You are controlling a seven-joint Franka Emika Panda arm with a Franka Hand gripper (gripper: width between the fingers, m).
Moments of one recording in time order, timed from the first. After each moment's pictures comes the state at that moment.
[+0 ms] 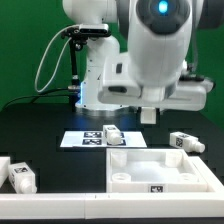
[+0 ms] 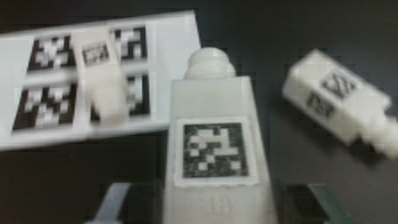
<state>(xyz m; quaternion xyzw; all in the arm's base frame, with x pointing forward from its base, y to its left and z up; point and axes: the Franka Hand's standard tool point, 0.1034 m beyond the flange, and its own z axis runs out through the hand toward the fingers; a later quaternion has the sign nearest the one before) 0.469 0.068 0.102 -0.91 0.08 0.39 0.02</state>
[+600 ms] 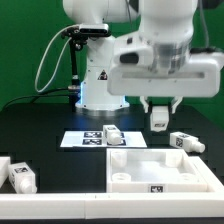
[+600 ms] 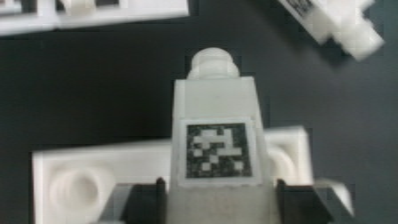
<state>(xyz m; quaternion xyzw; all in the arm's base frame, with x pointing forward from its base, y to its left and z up) 0.510 0.084 0.124 -0.98 0.07 0.18 0.03</state>
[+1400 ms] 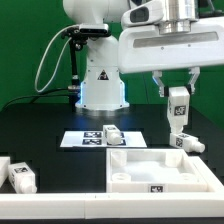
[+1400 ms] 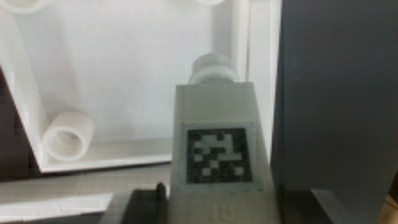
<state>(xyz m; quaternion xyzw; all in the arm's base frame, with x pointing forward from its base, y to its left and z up) 0.561 0.099 0.154 -0.99 0.01 -0.15 0.04</state>
